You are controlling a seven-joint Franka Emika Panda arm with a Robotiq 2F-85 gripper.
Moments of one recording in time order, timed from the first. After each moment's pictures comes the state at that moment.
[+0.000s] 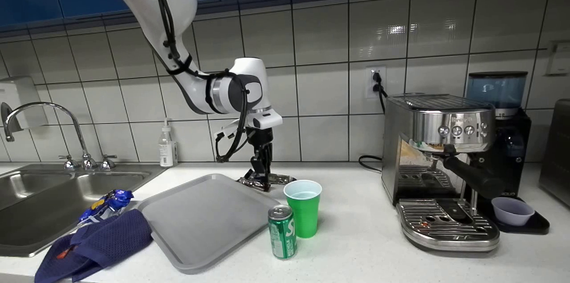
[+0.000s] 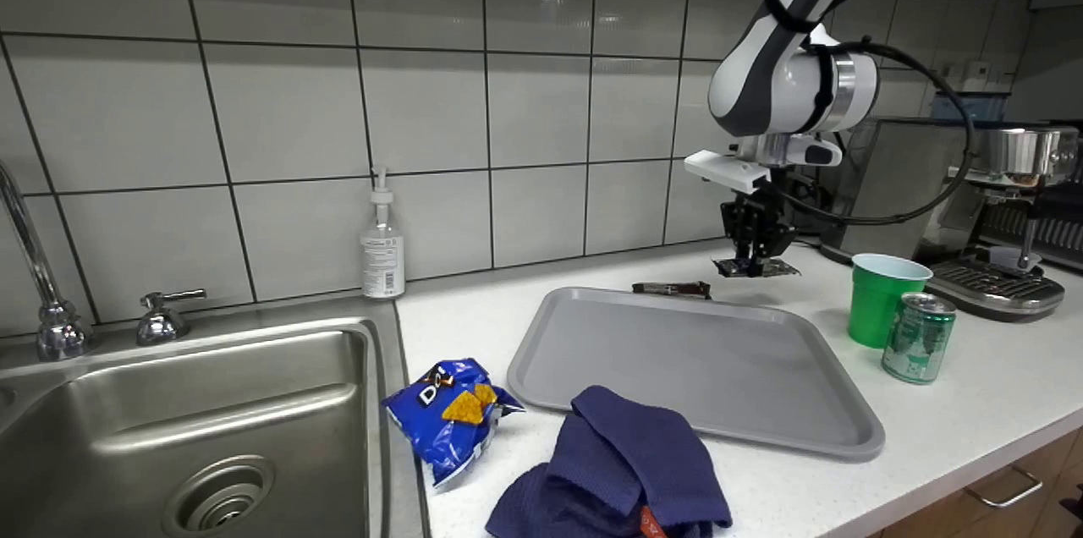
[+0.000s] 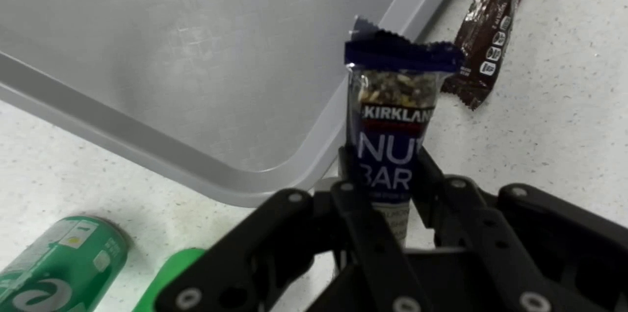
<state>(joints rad) 0.01 0.51 -0.19 -2.00 0.11 2.55 1.24</state>
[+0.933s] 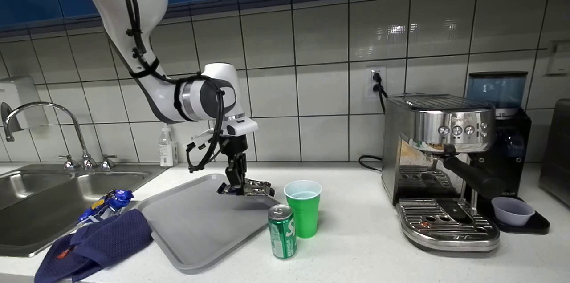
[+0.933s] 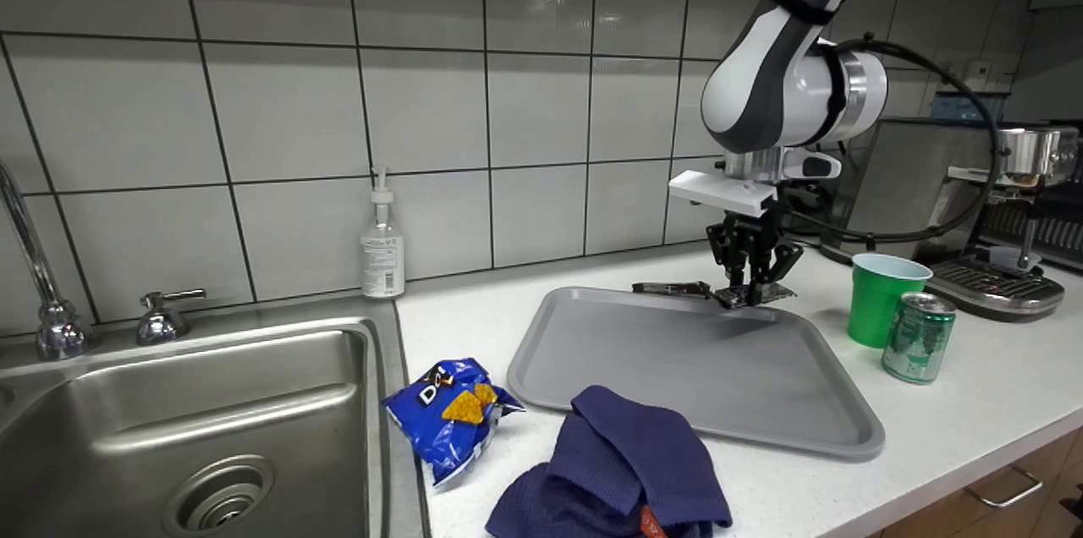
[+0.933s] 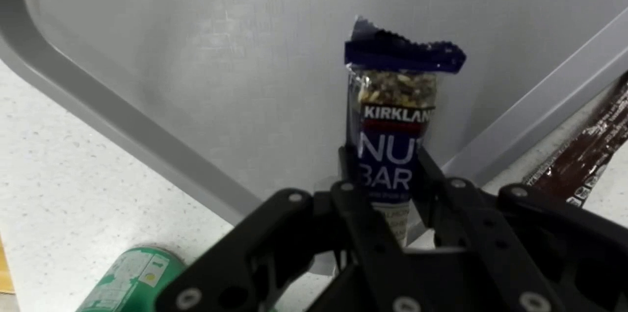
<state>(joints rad) 0.10 0.41 -0.19 -2.19 0.02 2.58 1.23</state>
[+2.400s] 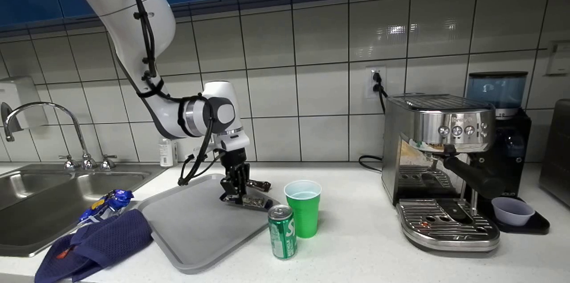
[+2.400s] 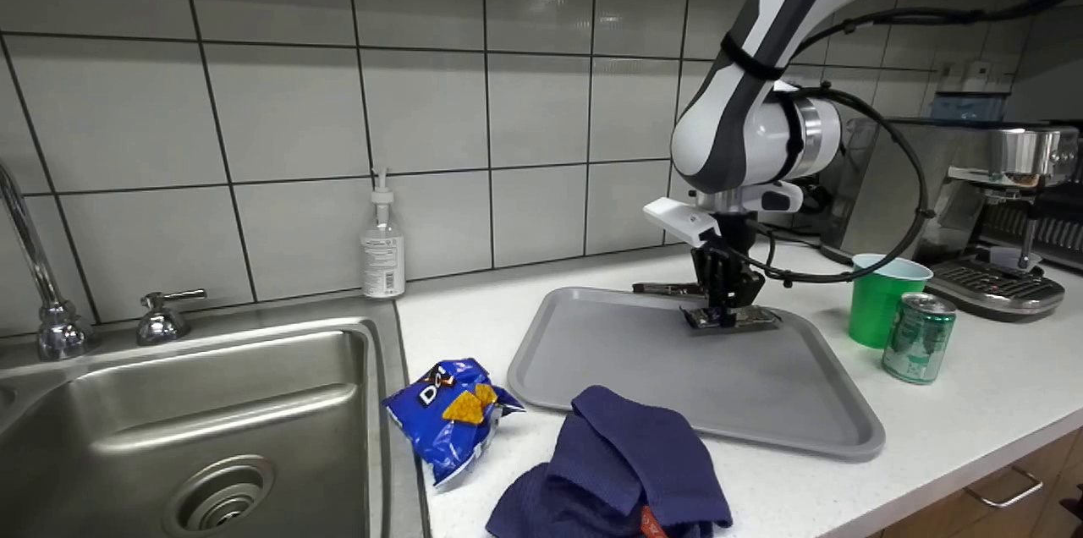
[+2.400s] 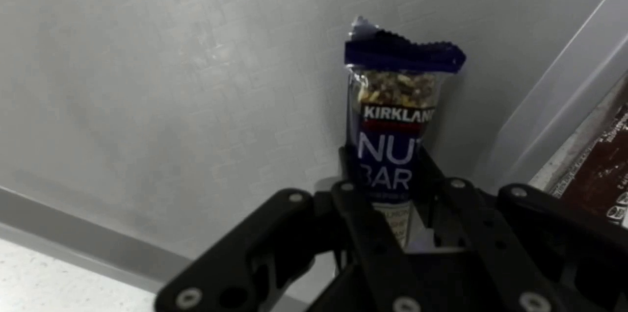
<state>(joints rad) 0.15 0.56 -0.20 -2.09 0.03 2.62 1.52</state>
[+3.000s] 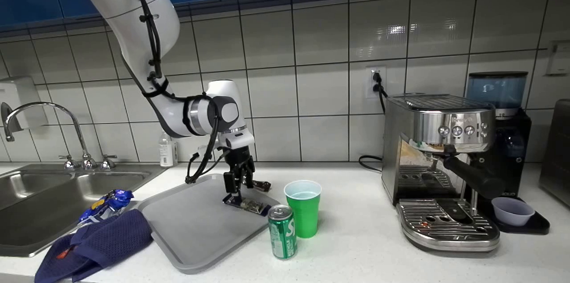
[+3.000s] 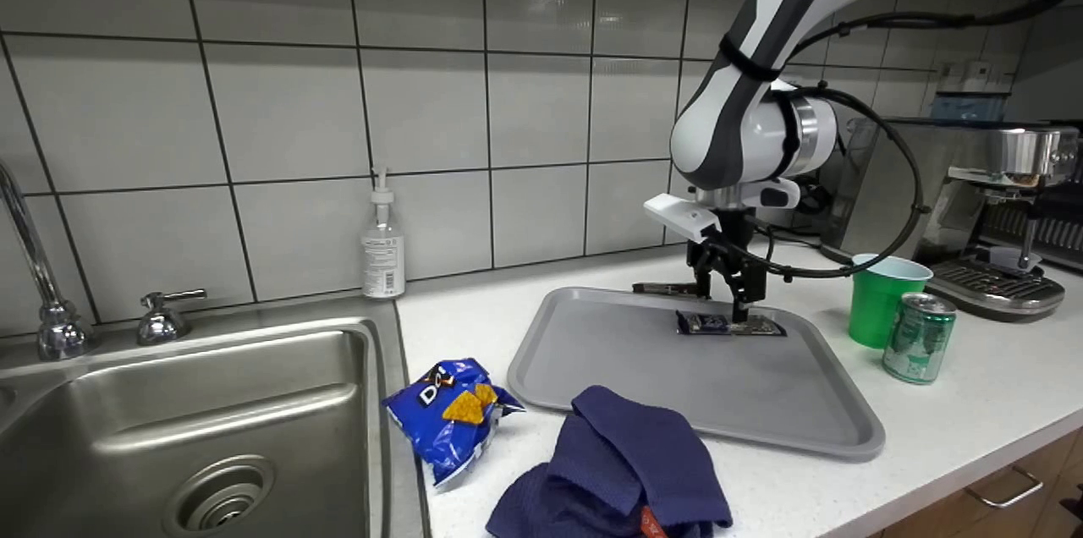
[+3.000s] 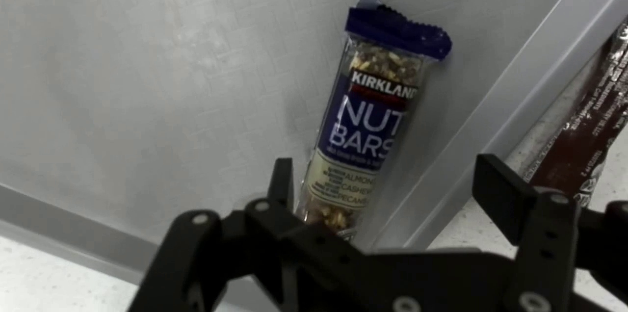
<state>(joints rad) 0.13 0.58 -0.20 -2.05 0.03 2.61 1.48</state>
